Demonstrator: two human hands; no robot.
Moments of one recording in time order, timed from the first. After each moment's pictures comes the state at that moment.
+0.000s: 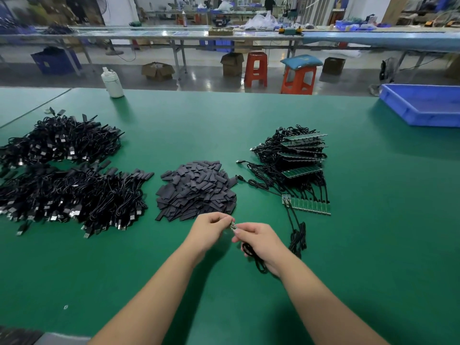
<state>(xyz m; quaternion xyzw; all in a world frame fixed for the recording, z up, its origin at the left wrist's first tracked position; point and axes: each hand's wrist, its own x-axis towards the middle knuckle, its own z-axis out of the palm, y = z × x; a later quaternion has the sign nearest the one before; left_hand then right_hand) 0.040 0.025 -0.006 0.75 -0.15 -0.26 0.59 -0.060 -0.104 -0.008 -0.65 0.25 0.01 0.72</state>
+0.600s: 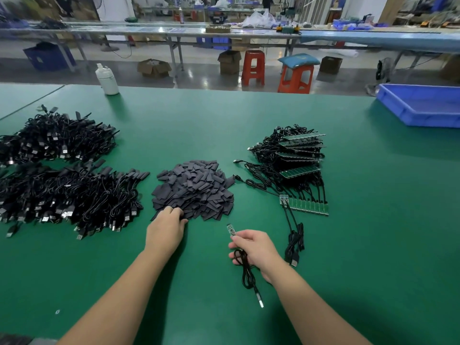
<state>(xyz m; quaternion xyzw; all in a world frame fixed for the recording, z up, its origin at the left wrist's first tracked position) 0.109 0.085 -0.043 0.97 -0.22 0.04 0.12 -0.061 -0.097 -0.023 -0.61 0.32 0.02 0.73</state>
